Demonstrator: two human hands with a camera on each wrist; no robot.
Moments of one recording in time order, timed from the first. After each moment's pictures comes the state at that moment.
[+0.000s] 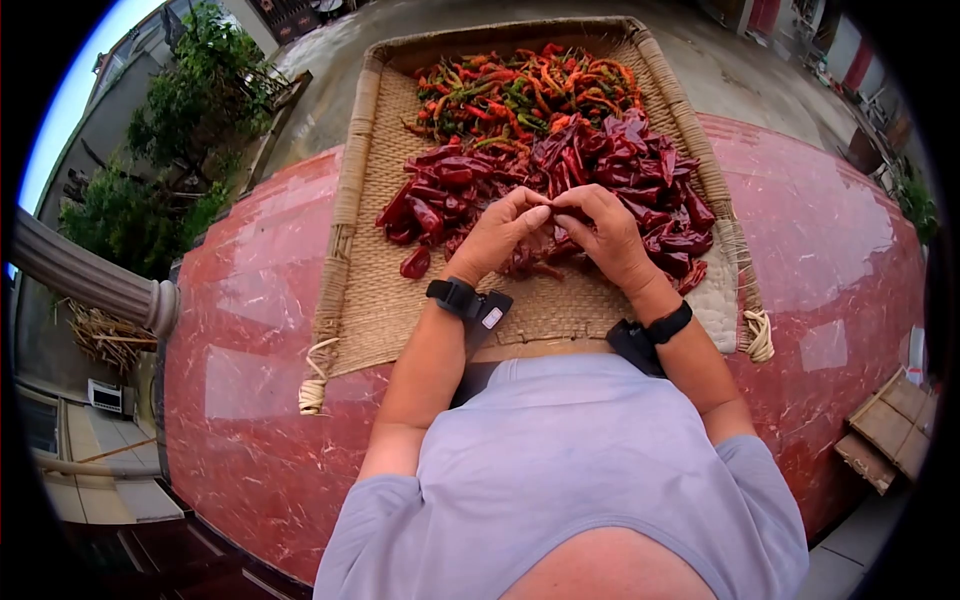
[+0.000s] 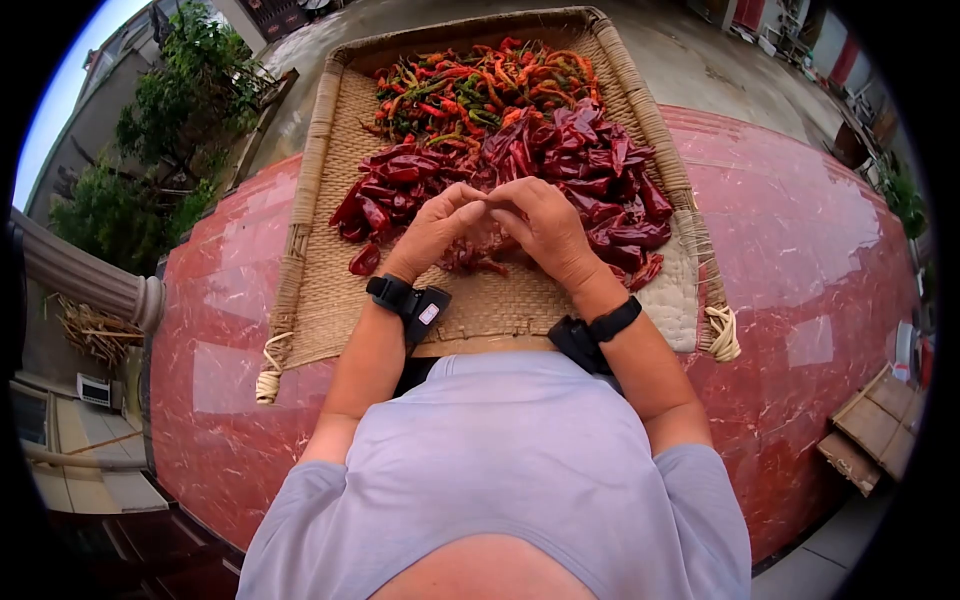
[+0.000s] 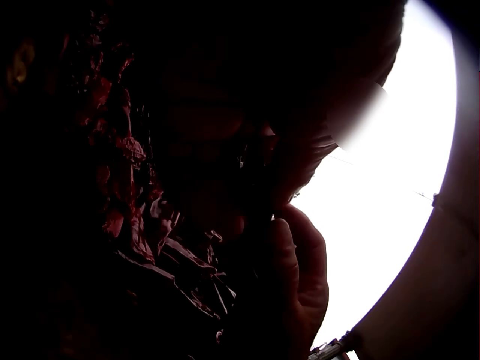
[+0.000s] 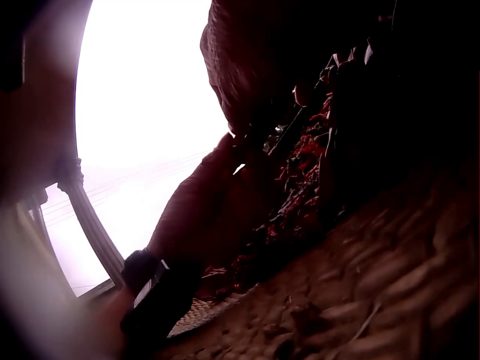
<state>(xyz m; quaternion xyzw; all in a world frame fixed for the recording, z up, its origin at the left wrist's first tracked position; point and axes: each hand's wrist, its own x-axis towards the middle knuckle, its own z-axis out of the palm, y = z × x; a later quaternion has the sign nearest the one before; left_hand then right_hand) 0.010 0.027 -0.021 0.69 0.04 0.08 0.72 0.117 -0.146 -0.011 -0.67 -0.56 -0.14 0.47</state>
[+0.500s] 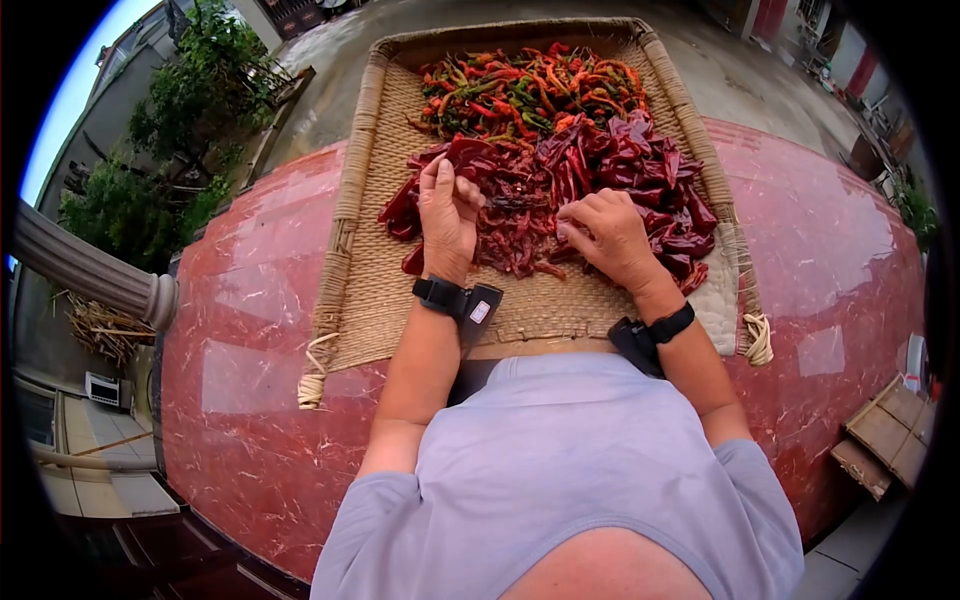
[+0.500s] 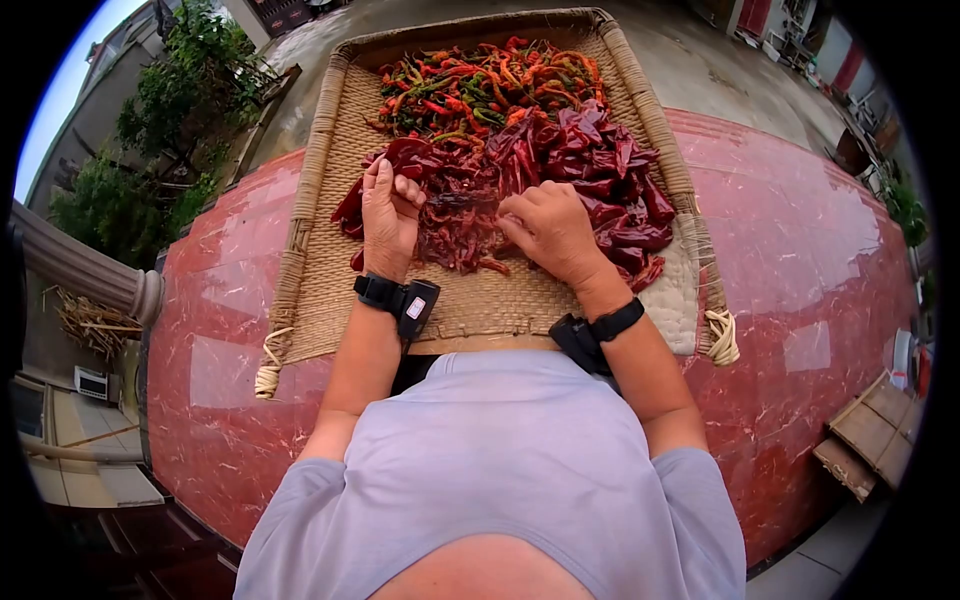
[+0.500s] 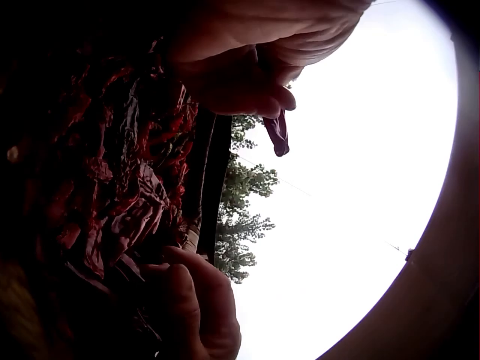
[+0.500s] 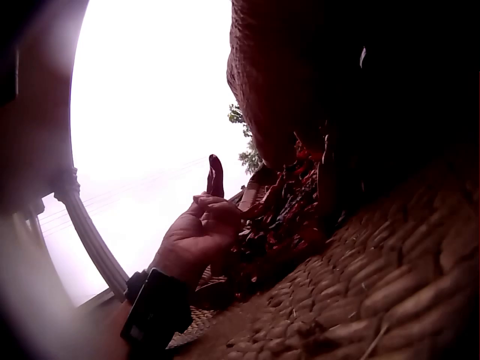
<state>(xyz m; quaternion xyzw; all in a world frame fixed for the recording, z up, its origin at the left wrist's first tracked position) 0.004 0.062 -0.025 0.36 0.06 0.39 0.85 0.122 -0.149 -0.012 -0.71 -0.59 -0.19 0.33</state>
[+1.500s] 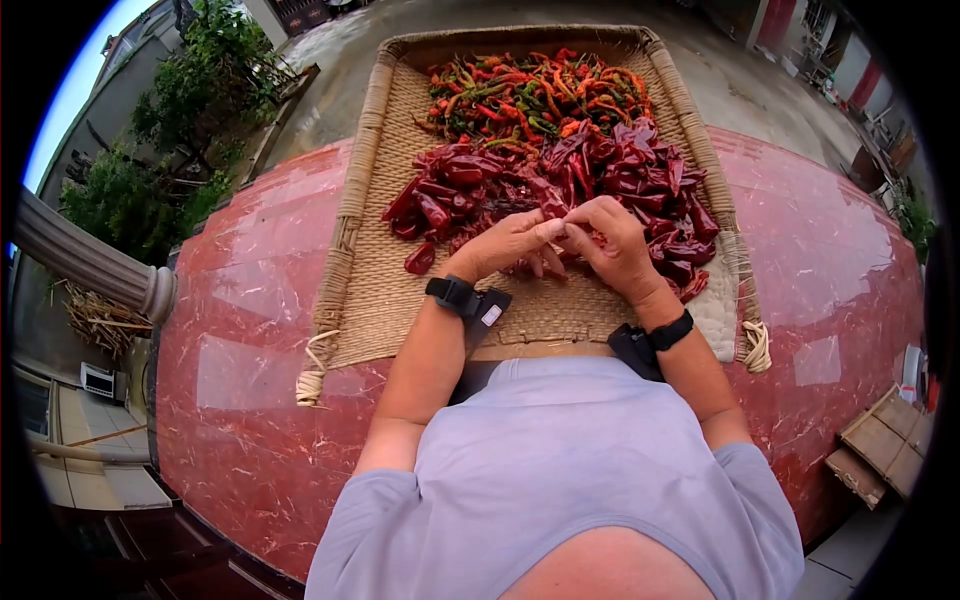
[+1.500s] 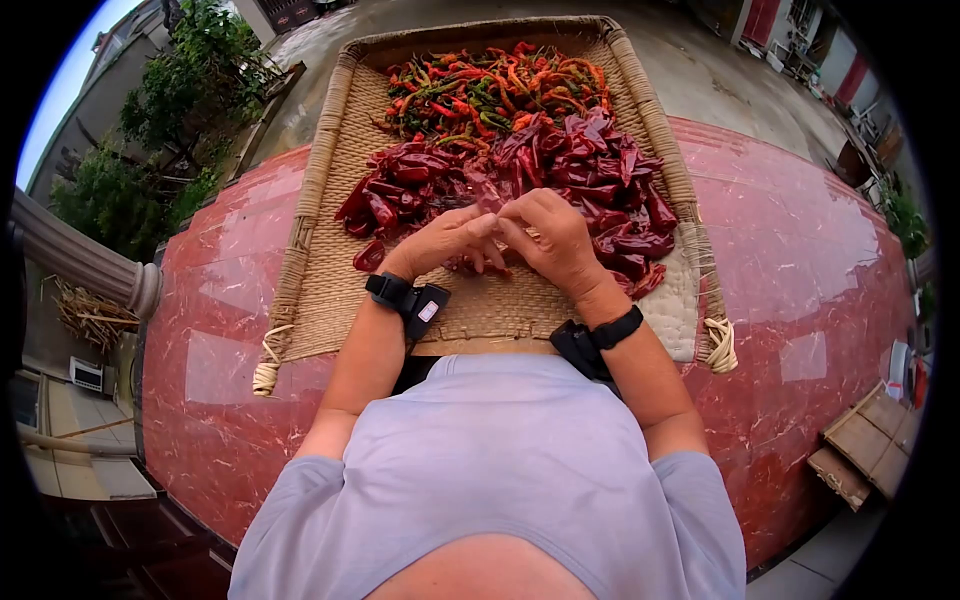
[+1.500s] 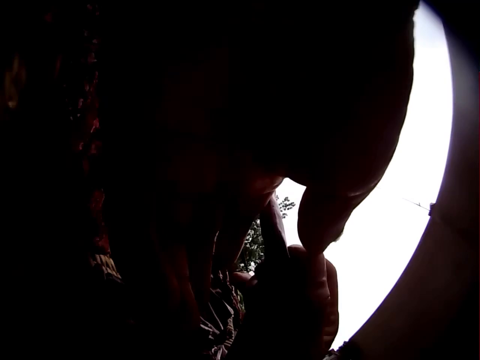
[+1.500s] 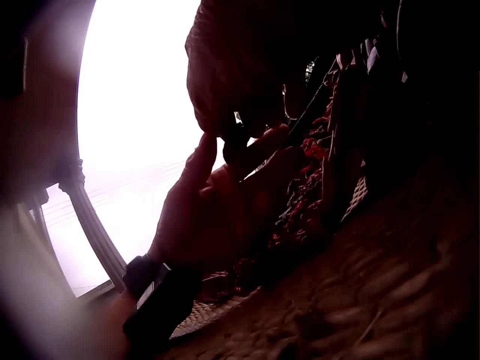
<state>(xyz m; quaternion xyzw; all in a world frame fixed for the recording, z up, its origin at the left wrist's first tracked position) -0.005 0.023 0.000 0.69 0.01 -0.05 0.72 0.110 -0.148 -0.007 -0.65 -0.56 -0.16 0.49</state>
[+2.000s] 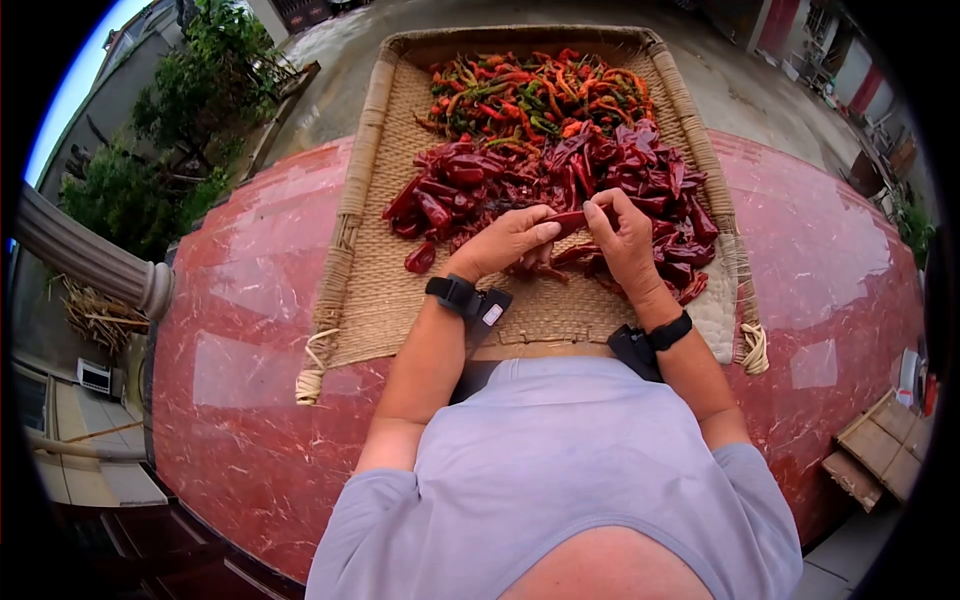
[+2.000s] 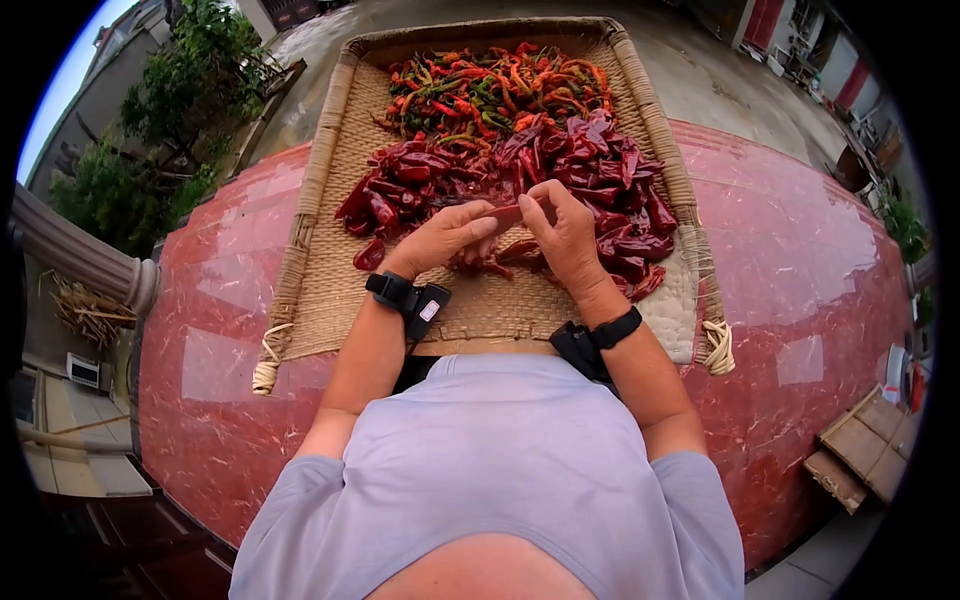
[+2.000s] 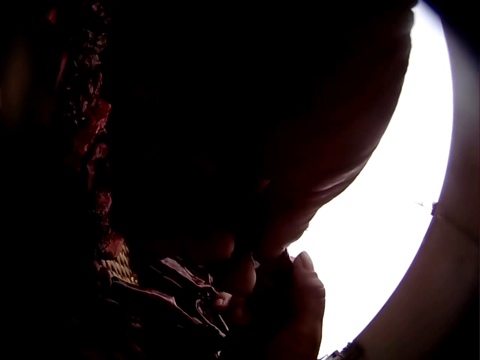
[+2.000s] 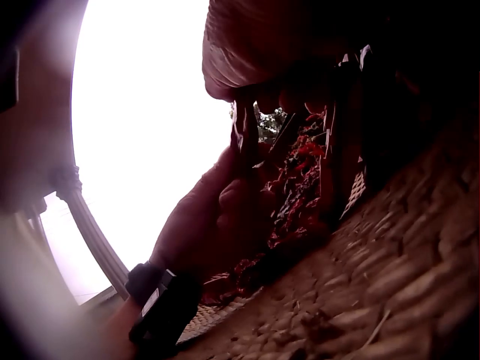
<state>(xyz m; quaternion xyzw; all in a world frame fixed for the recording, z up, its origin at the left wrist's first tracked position) 0.002 0.032 -0.016 0.75 0.00 -0.03 0.66 0.112 -0.149 -0.012 -0.69 -0.42 0.00 0.59</state>
